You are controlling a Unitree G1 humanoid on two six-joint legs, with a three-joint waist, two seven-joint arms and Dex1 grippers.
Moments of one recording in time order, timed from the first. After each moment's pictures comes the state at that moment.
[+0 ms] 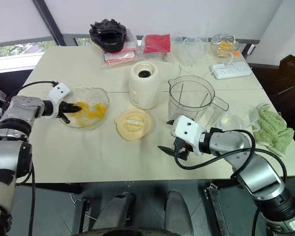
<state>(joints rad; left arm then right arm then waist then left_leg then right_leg) -1.05 0.72 -0.03 1.28 0.16 0.00 -1.04 -0.24 -0.81 0.15 -0.60 0.28 0.63 0.78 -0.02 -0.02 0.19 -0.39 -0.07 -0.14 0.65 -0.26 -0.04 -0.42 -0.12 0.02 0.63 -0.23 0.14</state>
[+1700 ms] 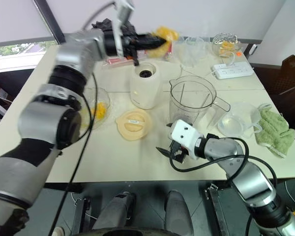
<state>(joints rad) -1.51 0.16 0.01 1.15 -0.21 0.16 -1.19 -0.11 -0.74 0.16 -0.68 0.21 0.70 0.67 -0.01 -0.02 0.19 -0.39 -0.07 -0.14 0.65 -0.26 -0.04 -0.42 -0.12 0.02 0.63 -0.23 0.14</state>
